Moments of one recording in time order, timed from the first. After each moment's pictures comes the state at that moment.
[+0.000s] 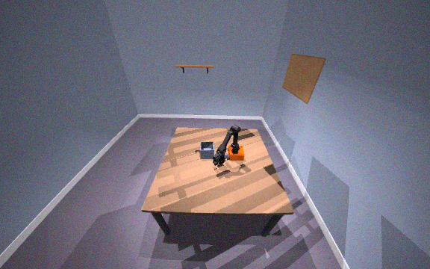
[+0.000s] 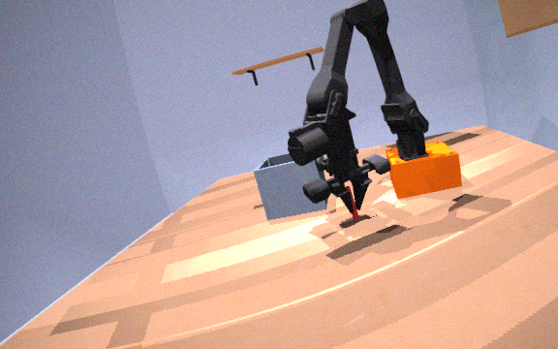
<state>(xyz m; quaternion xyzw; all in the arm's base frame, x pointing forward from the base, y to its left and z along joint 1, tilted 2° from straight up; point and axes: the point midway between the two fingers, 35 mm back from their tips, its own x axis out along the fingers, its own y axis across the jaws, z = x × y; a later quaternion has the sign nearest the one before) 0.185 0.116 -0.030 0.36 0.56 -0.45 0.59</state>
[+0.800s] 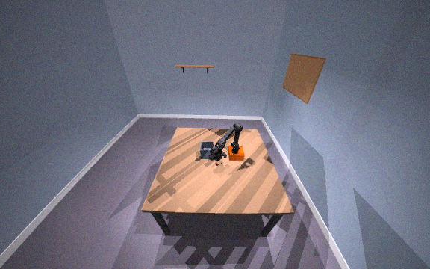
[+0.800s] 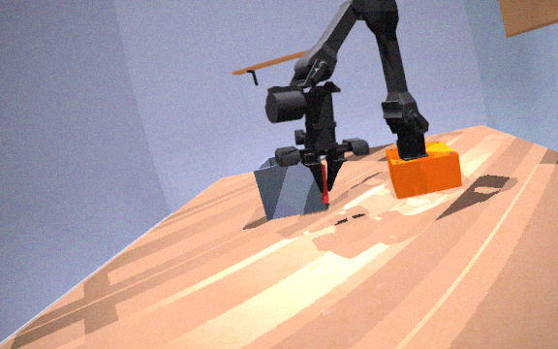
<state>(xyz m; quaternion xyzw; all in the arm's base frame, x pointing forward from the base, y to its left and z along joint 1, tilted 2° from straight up) 0.235 0.127 0.035 0.46 0.53 -0.40 0.60</state>
